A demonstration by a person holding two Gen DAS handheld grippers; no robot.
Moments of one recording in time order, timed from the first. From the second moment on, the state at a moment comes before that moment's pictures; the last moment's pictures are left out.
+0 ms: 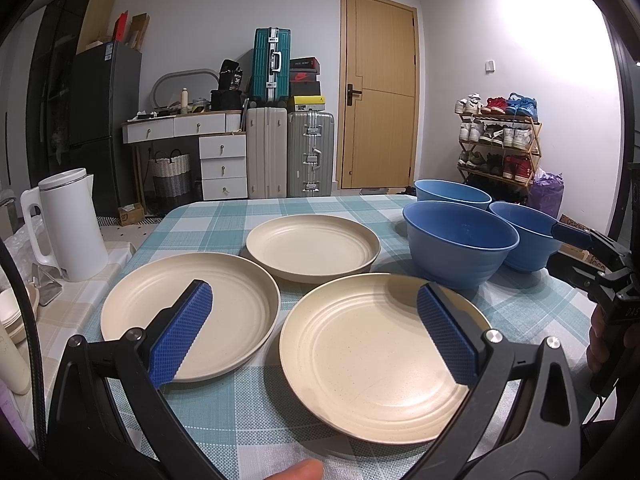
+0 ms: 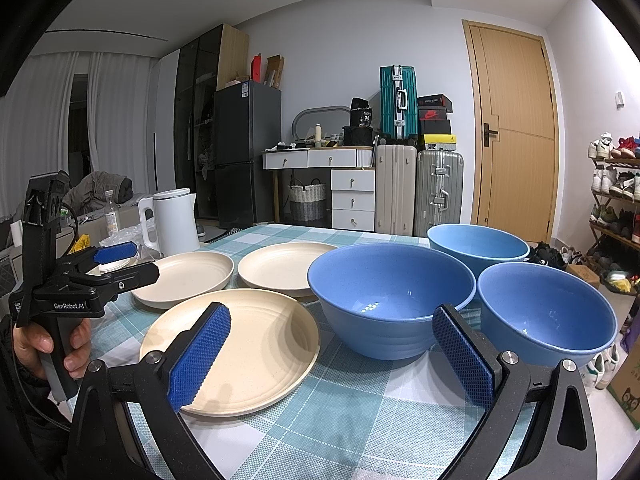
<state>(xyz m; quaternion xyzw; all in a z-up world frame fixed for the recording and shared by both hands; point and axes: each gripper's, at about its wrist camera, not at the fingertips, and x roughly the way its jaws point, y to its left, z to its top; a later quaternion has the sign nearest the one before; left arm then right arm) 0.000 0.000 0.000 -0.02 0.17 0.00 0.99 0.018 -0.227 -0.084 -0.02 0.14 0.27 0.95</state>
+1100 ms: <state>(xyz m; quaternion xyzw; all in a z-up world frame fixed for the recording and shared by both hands) 0.013 0.010 -0.005 -0.04 0.22 0.05 0.97 0.022 -0.223 -0.079 -0.01 0.16 0.27 0.95</state>
